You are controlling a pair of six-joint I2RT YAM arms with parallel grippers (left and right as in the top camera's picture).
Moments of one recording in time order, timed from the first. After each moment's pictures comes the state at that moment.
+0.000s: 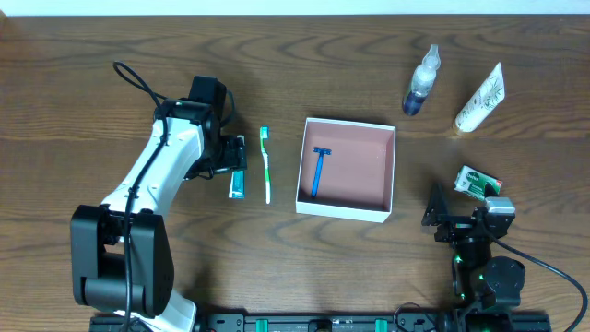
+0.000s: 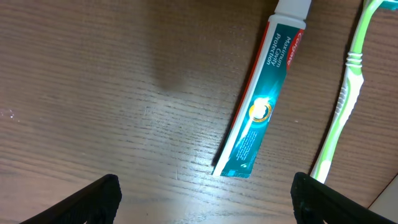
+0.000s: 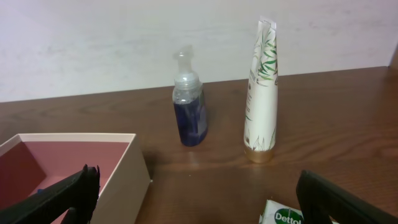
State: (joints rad) left arm -0.16 1.74 1.24 -0.99 -0.03 -0.33; right arm 0.00 0.01 0.01 -0.07 -0.01 0.15
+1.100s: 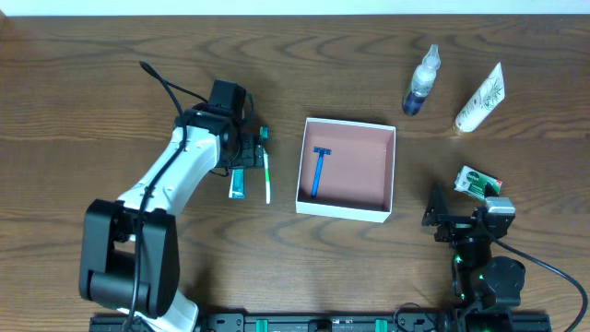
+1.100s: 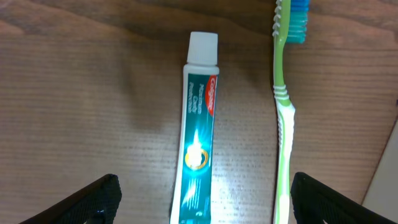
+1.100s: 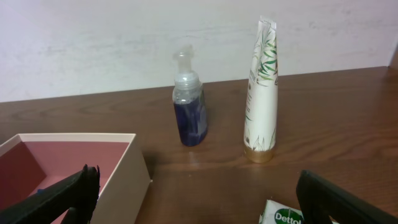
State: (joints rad) left arm -0.24 1.75 1.17 -0.76 -0.01 -0.28; right arm 0.00 0.01 0.01 -0.07 -0.01 0.15
